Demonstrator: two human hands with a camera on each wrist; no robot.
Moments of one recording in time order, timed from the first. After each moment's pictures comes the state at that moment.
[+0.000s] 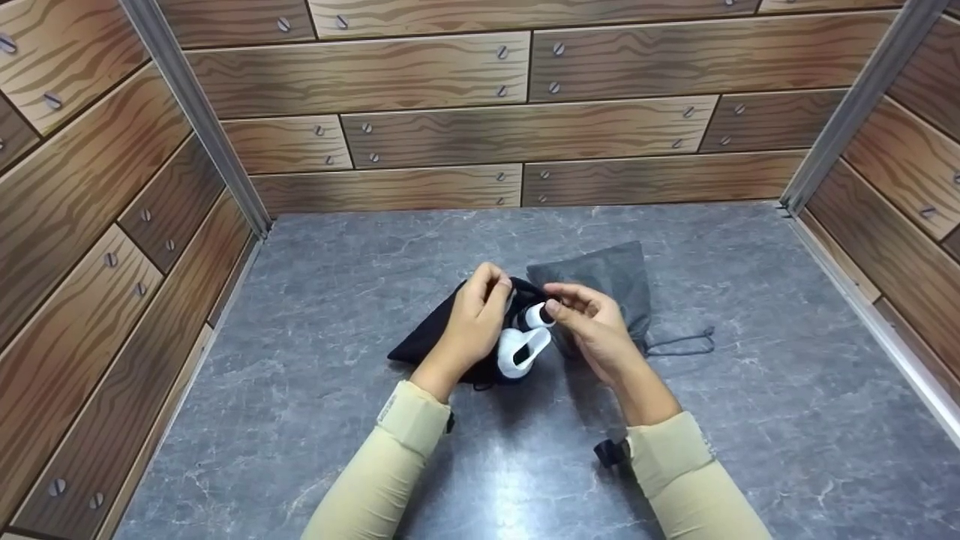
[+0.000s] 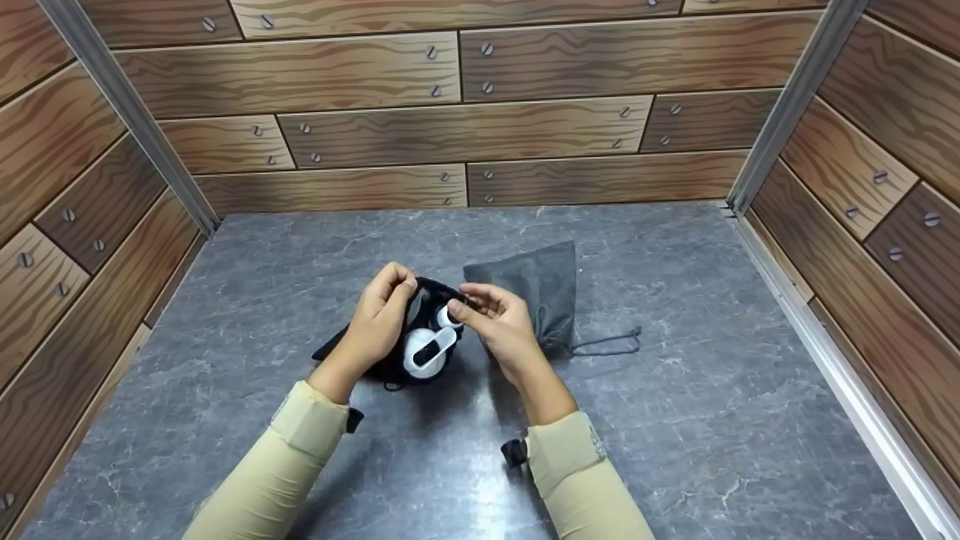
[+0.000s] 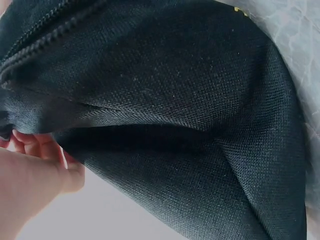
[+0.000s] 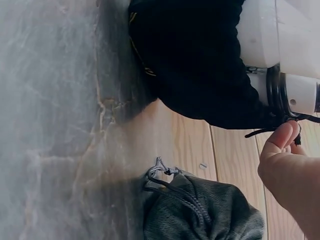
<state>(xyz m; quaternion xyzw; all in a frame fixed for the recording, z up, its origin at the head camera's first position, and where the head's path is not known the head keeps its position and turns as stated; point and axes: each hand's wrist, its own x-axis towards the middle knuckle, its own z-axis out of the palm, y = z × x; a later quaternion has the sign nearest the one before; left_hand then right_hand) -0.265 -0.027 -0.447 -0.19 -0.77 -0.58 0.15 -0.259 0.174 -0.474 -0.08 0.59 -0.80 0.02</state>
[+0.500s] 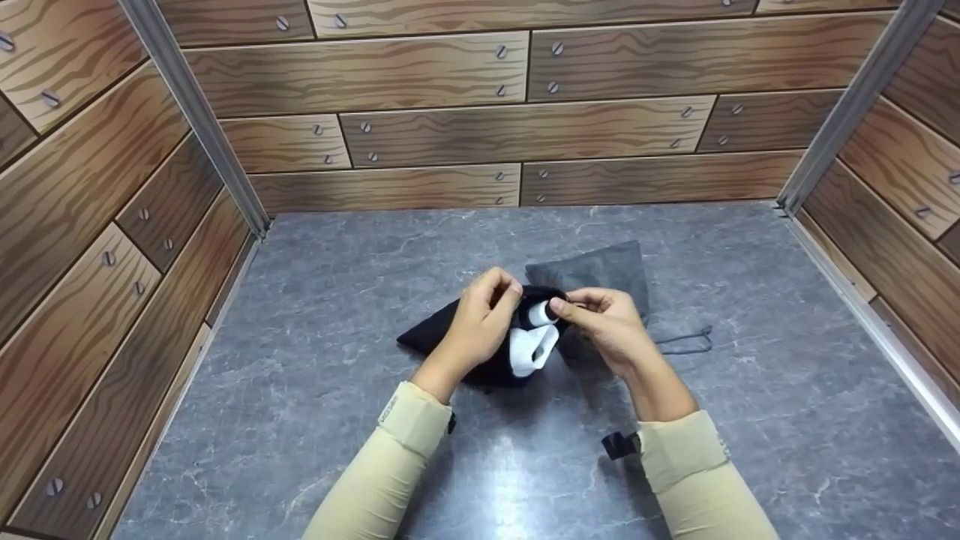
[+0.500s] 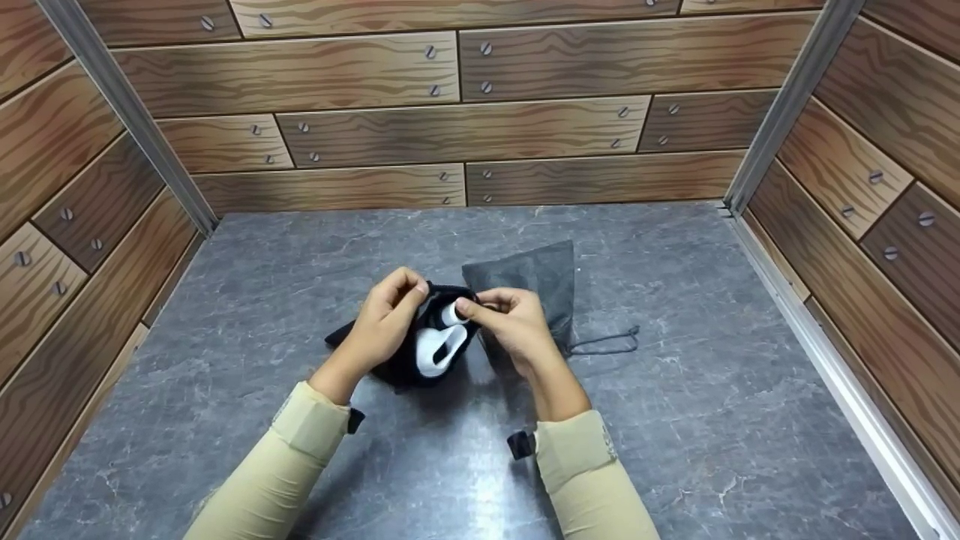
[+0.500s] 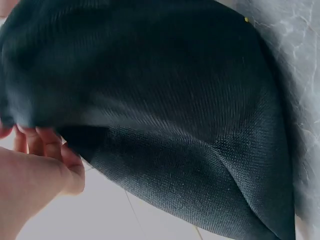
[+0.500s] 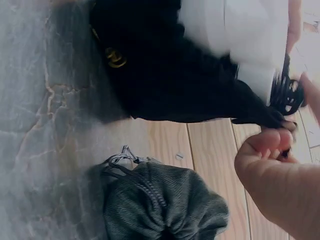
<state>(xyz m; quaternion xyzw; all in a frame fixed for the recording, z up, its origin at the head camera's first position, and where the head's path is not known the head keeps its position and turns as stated) -0.261 -0.024 -0.447 -0.22 -0.78 -0.57 0.12 -0.257 0.194 -0.458 -0.04 0.65 -0.76 0.06</state>
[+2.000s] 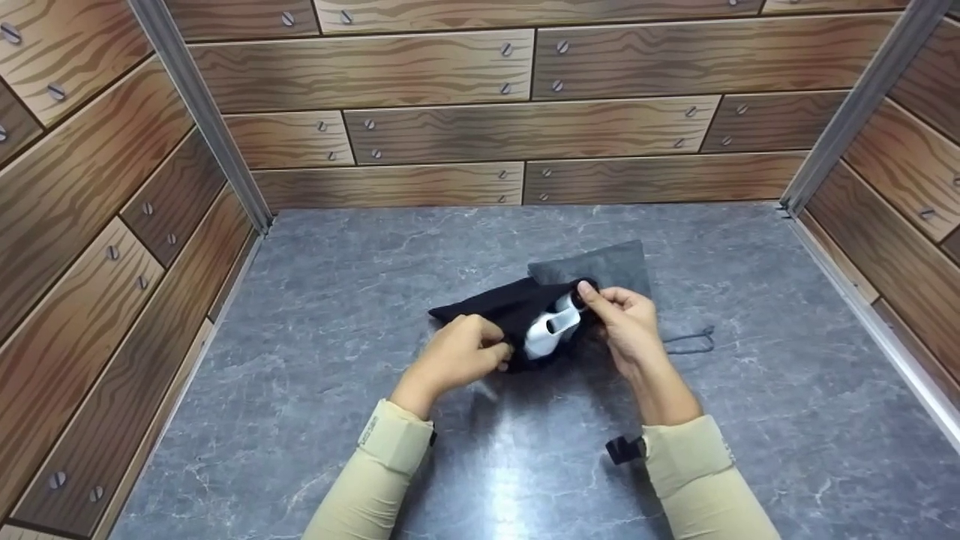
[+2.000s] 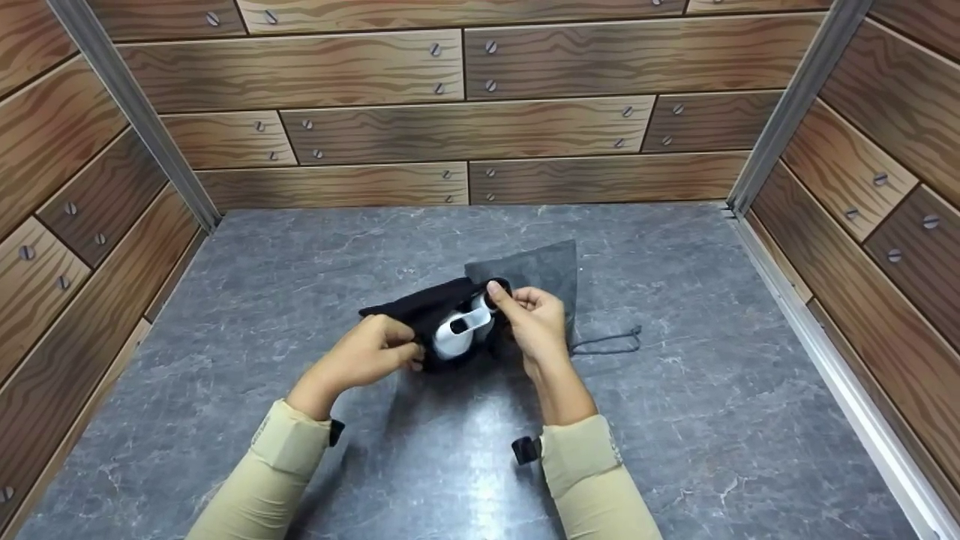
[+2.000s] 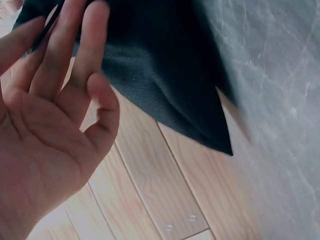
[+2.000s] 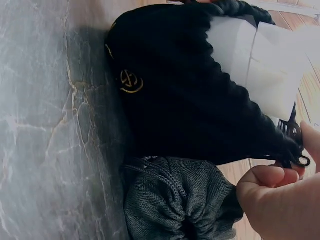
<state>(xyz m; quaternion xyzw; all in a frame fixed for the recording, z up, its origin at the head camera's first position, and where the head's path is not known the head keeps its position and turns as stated) -0.237 -0.060 -0.460 -0.22 -0.90 -0.38 -0.05 -0.260 0.201 -0.469 0.08 0.61 -0.79 -0.05</state>
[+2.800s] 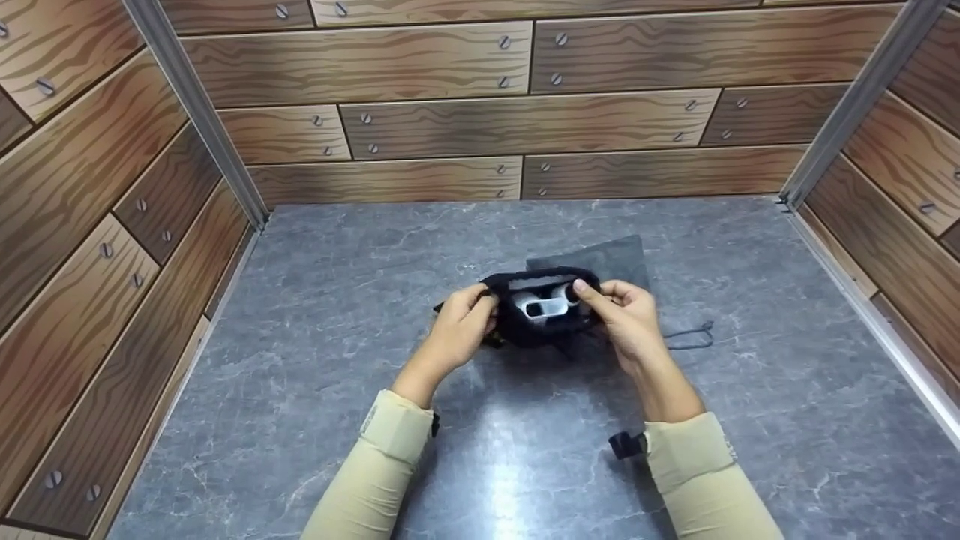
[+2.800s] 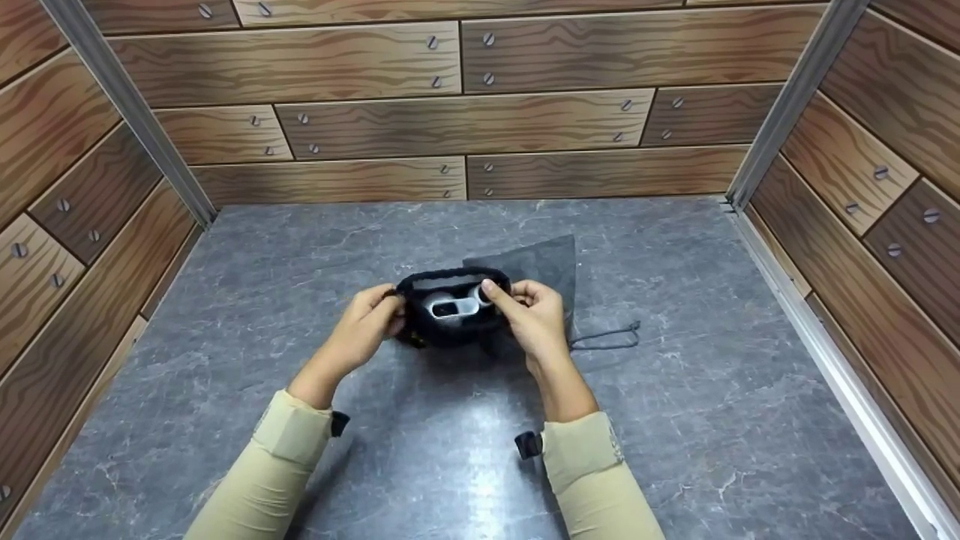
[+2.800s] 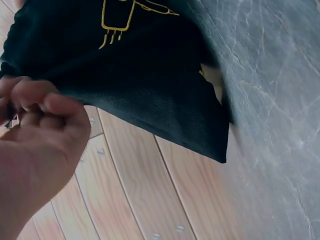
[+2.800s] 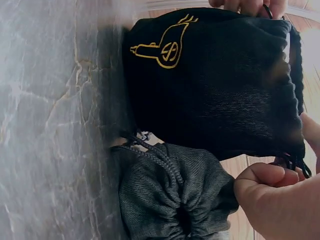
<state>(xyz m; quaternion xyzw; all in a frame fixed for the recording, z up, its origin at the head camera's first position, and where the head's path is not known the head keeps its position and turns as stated) -0.251 -0.051 -0.458 -0.16 -0.77 -0.62 0.02 -0.257 0.204 -0.467 0.05 0.65 -0.76 -0.06</state>
